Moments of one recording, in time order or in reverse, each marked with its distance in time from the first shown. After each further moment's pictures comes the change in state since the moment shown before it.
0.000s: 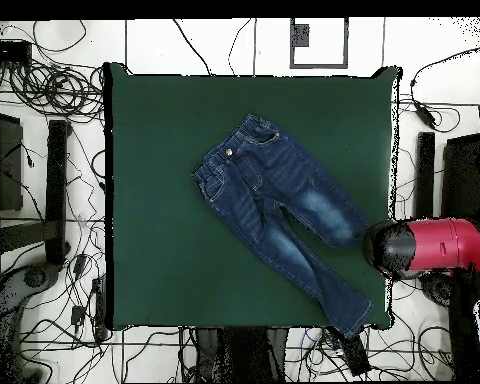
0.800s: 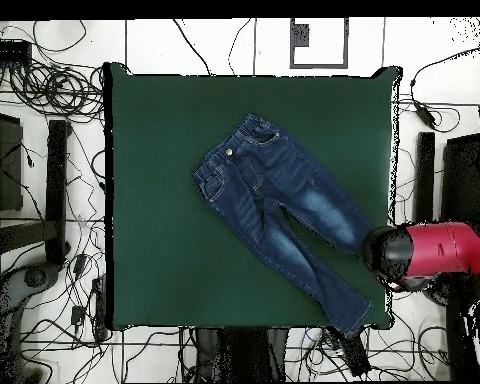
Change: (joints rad) arm 0.024 -0.006 -0.047 0.001 -0.038 0.100 0.000
